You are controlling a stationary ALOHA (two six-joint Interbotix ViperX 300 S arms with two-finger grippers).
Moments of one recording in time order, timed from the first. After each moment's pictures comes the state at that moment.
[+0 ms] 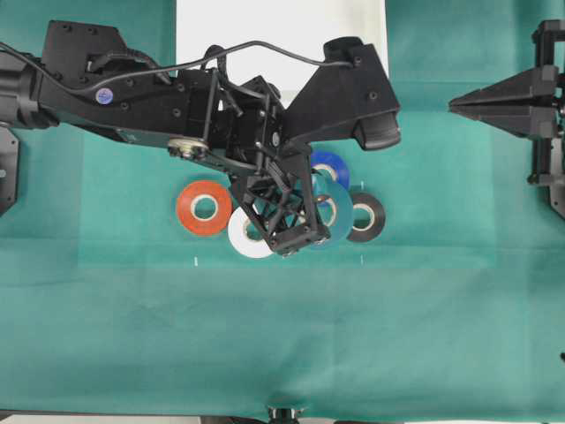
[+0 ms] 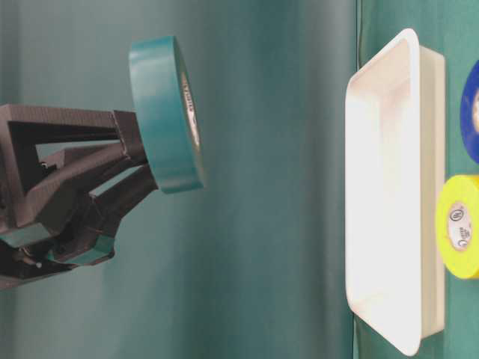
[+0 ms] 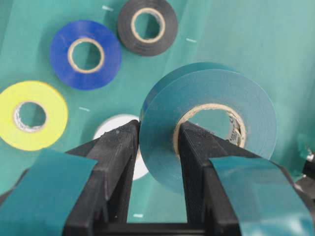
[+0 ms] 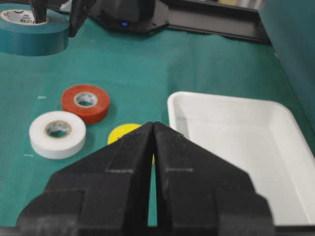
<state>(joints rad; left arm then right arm) -0.10 0.13 -0.18 0.00 1.12 -0.45 -0.07 -0.93 1.12 -0.01 -0.02 0.00</state>
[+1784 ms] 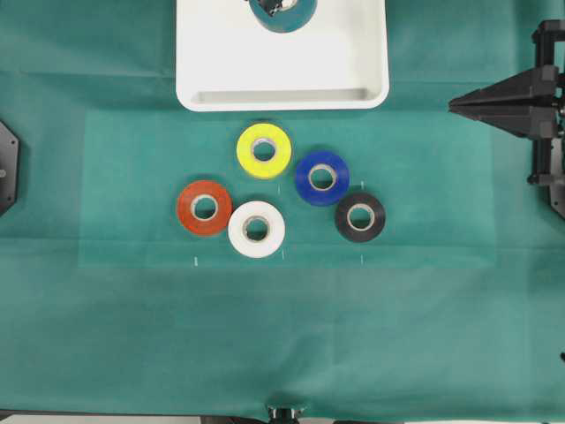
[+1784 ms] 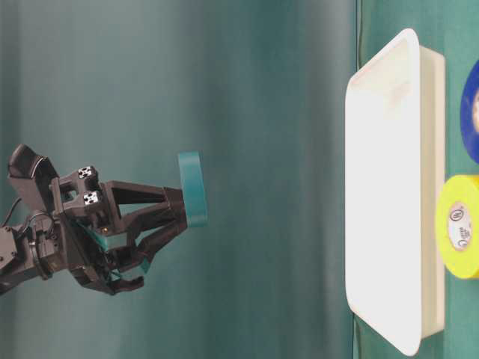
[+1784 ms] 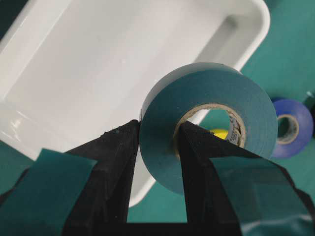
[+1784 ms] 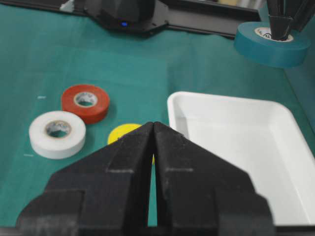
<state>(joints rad) 0.37 0.10 -0.17 0.00 1.18 -0.33 -0.07 -0.93 1.12 -0.01 -0.02 0.00</state>
